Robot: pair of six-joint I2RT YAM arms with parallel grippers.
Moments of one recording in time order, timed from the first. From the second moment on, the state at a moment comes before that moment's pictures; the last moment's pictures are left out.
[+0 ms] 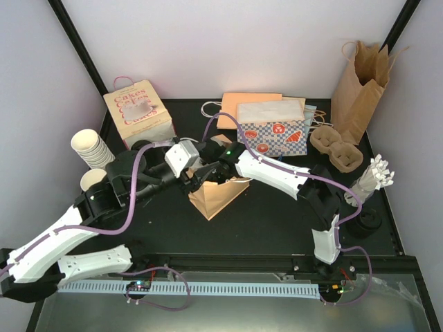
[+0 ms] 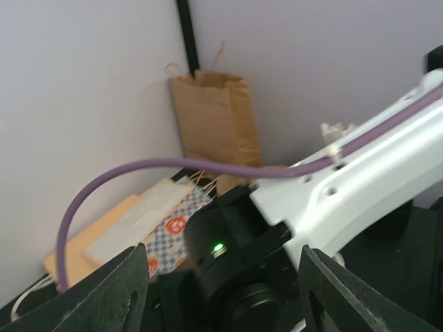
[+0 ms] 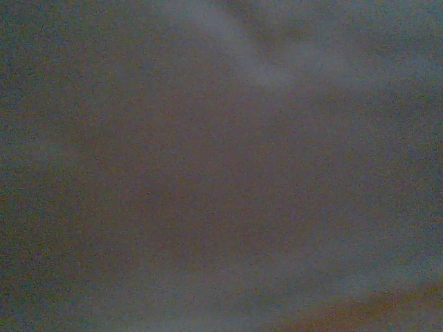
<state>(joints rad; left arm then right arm) -1.00 0.87 1.19 -0.41 -0.04 0.10 0.94 1.95 1.64 -0.99 0.13 0.16</state>
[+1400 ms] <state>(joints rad) -0.34 1.18 1.26 -0.79 0.30 -0.13 0.94 1.86 1.56 -0.93 0.13 0.15</state>
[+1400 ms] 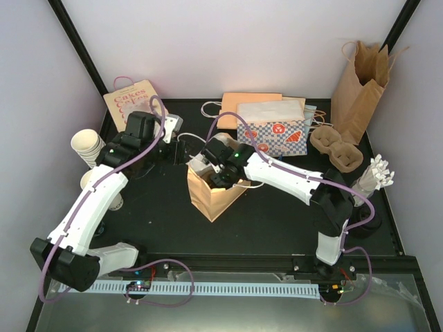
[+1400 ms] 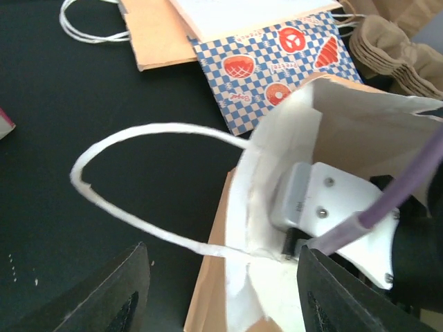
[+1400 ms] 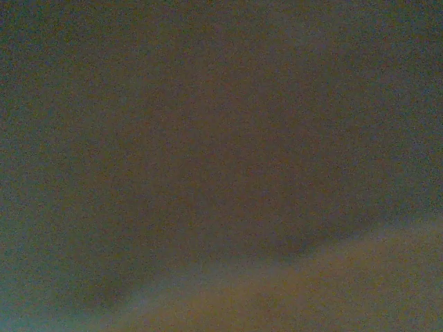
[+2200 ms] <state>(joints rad) -0.15 1.31 1.10 -0.65 0.58 -0.34 0.95 1.80 1.52 -0.89 0.15 0.13</state>
